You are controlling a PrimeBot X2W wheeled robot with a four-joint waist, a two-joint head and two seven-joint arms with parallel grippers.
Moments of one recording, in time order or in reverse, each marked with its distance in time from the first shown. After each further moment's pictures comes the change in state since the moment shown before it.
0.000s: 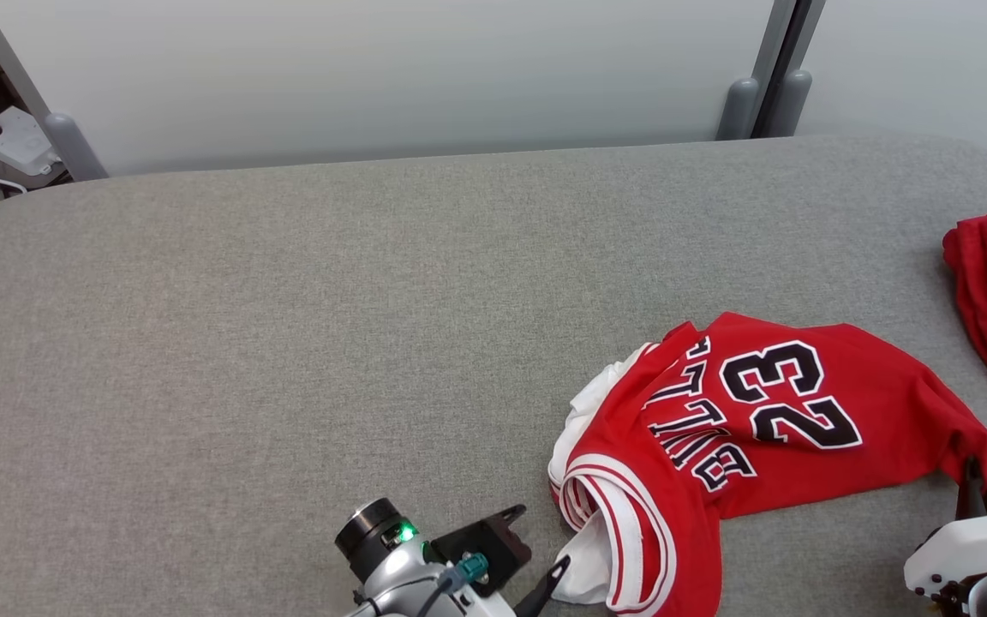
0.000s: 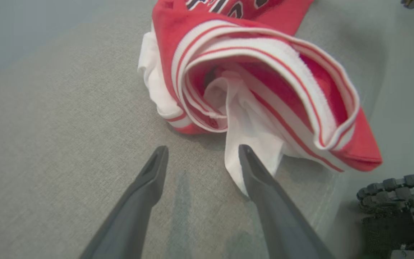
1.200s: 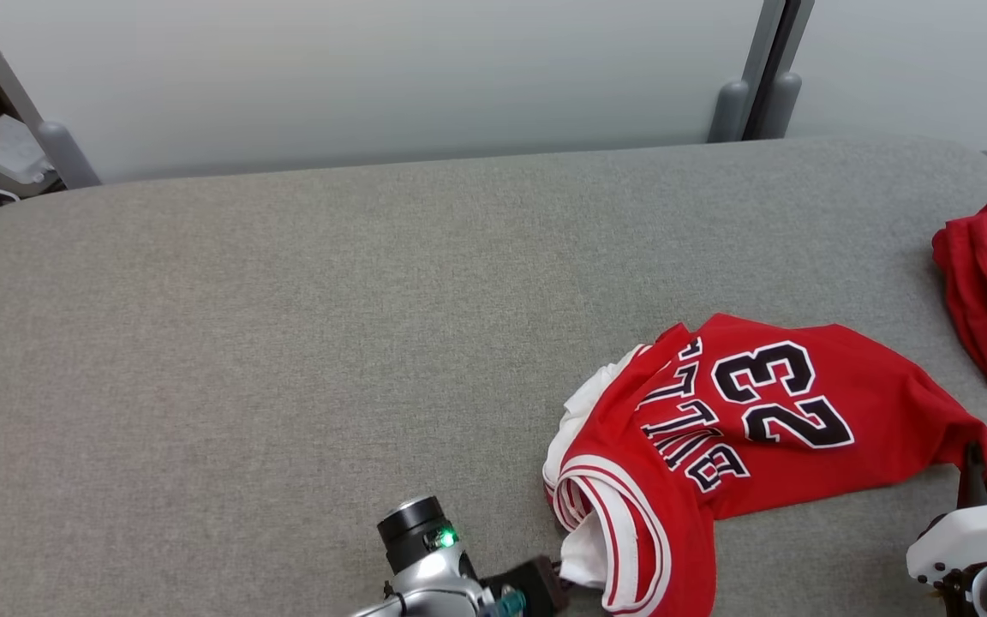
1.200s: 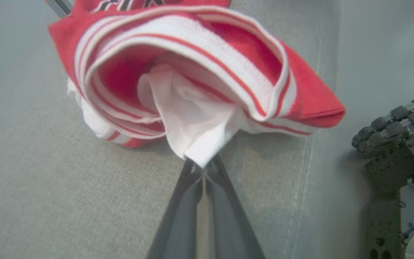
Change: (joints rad) left arm 0.009 -0.074 0.034 0.134 0.329 -0.177 -0.017; right arm -0.006 -0.022 0.048 -0.017 0.062 0.000 0.000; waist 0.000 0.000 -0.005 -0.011
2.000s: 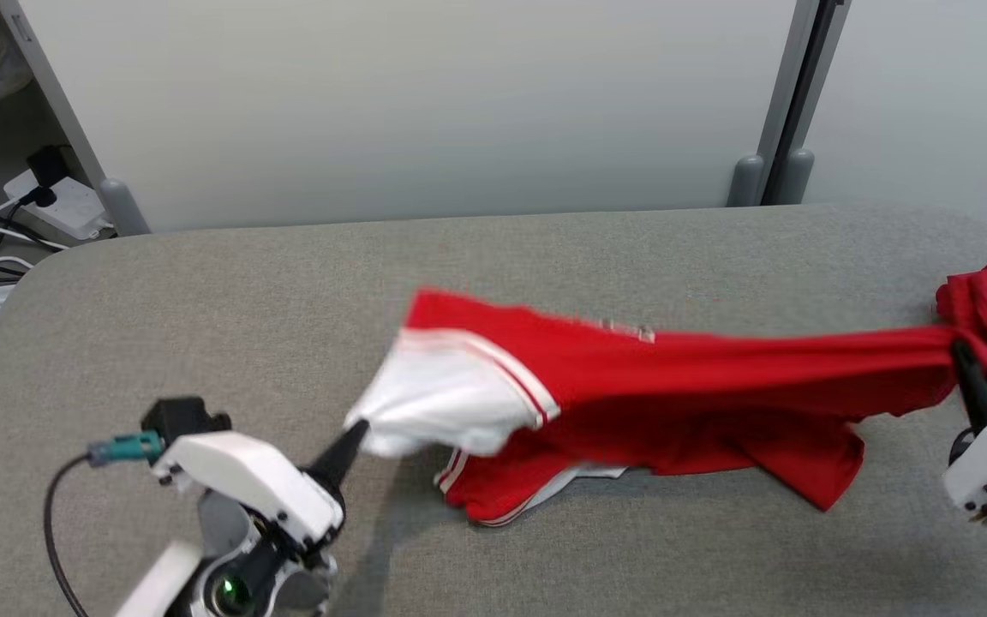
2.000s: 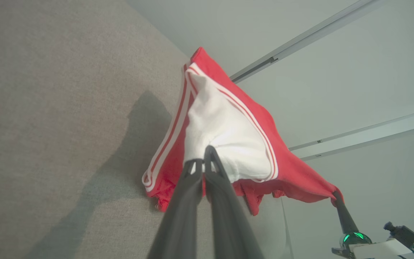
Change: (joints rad) left arm 0.195 0.246 0.707 -0.520 -1.202 0.316 0.263; right arm -0.006 -0.257 0.319 -0.356 0.332 0.000 0.328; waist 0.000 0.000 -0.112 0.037
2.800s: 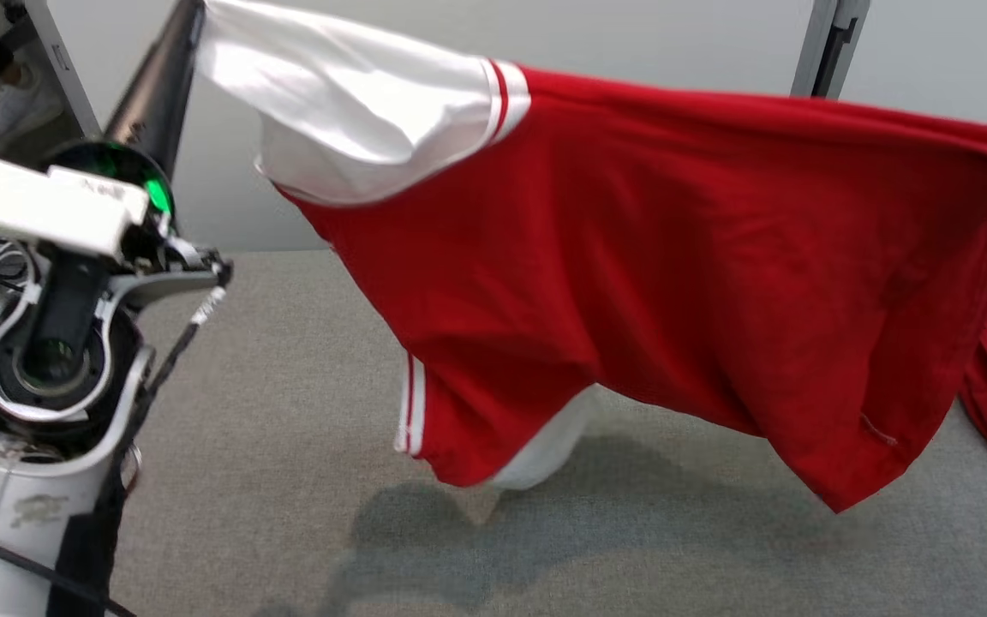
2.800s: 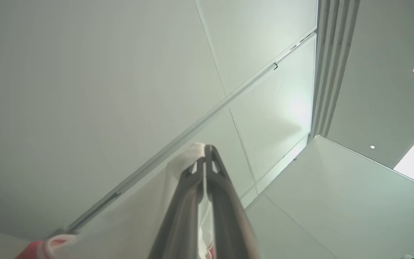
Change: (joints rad) left arm -0.258 -0.051 0.321 -0.315 -0.165 0.014 -0.105; right arm -0.122 -0.079 -0.009 -0.279 0.369 0.000 0.109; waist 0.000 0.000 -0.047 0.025
